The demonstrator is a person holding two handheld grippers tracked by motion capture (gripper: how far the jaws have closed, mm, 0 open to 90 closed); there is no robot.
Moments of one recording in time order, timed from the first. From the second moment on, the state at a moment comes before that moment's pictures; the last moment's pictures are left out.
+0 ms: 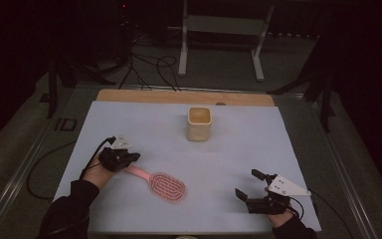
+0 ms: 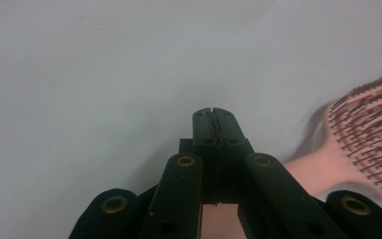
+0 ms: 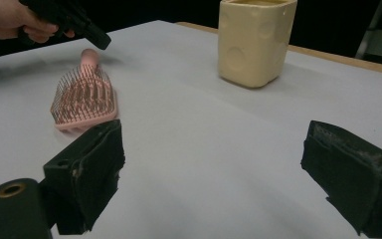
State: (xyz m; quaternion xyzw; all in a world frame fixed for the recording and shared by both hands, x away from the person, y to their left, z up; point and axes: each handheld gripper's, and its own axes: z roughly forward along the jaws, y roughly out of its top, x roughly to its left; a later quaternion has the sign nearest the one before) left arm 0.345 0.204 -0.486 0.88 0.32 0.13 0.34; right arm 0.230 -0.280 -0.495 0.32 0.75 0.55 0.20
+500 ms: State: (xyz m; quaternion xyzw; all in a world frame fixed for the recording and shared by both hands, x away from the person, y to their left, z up) left arm 0.349 0.203 -0.496 0.89 0.31 0.11 0.30; right arm 0.230 -0.281 -0.496 0.32 0.75 0.55 0.20
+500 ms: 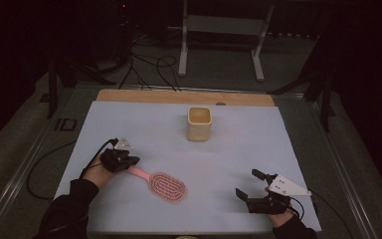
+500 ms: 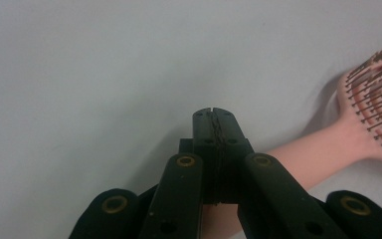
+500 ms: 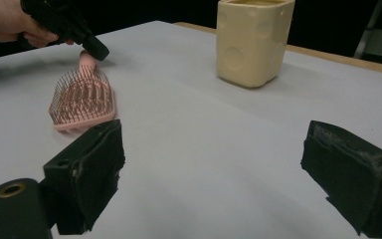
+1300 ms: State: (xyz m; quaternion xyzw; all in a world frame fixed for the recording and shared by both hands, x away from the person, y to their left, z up) left arm 0.320 0.217 -0.497 0.91 0.30 0.10 0.28; right arm 0.230 -0.281 -0.495 0.32 0.74 0.55 0.21
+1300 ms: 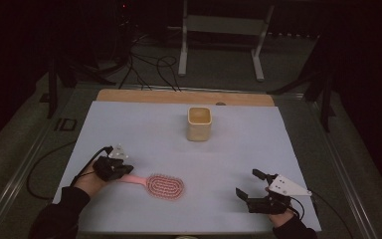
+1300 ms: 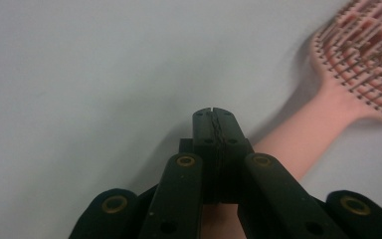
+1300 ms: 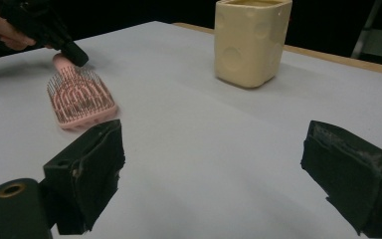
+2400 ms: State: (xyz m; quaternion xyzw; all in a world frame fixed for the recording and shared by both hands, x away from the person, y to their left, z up) left arm 0.253 0.218 -0.495 0.92 0.30 0.06 0.25; right arm 0.229 -0.280 -0.494 0.32 0.74 0.55 0.21
